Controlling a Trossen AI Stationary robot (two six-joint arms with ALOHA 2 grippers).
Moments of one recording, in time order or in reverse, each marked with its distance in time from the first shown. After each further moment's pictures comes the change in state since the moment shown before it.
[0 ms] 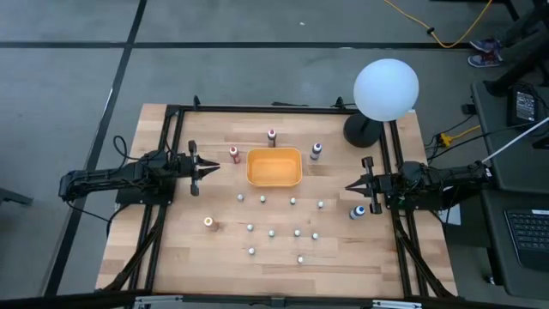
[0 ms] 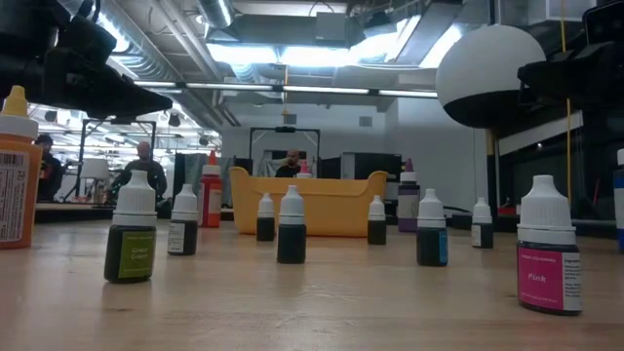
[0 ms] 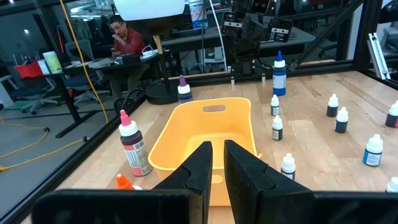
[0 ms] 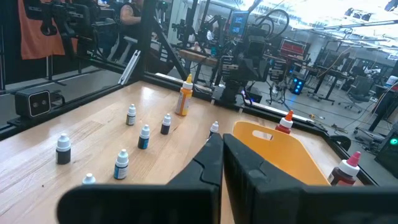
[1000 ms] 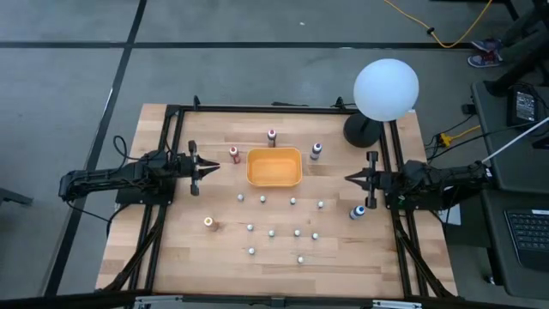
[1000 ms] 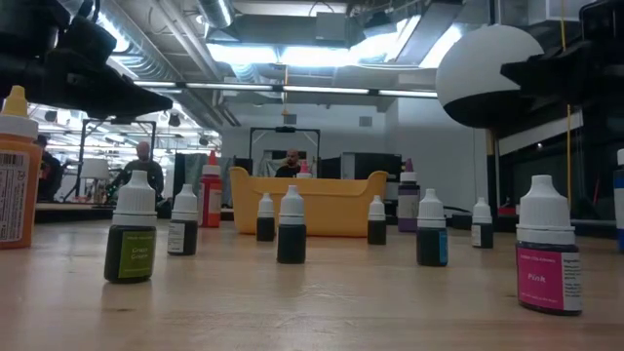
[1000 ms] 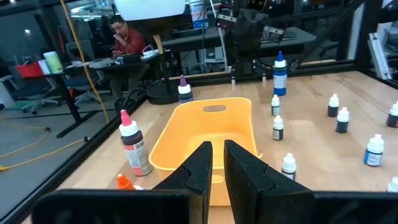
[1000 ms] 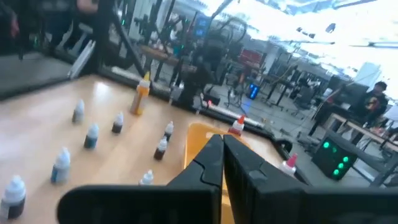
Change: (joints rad) left arm 0.000 0.000 0.000 0.003 -0.020 0.000; right arm -0.001 0.003 0.000 0.070 0.155 -0.093
